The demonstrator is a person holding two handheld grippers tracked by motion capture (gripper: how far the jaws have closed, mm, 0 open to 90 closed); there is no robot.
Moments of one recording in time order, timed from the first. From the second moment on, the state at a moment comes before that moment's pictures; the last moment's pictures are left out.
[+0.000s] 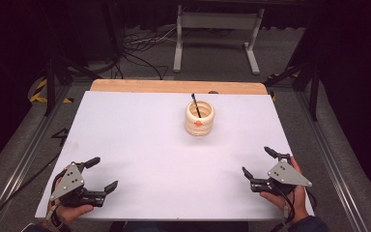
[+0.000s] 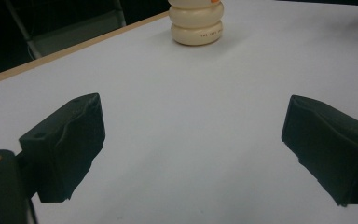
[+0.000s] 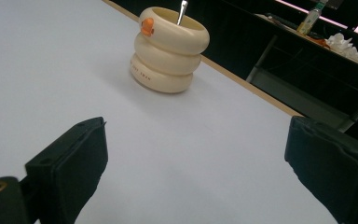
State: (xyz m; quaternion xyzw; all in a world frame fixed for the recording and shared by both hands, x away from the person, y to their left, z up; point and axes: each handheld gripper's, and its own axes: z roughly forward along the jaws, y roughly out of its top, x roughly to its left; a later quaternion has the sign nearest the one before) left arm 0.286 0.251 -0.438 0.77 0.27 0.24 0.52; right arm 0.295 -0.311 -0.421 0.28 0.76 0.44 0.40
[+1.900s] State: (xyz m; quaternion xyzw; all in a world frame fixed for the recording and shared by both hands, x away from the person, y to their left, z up) left arm 0.288 0.249 -0.436 0.77 0.27 0.24 0.52; right arm 0.267 -0.345 -0.435 0.32 0.74 0.44 0.39
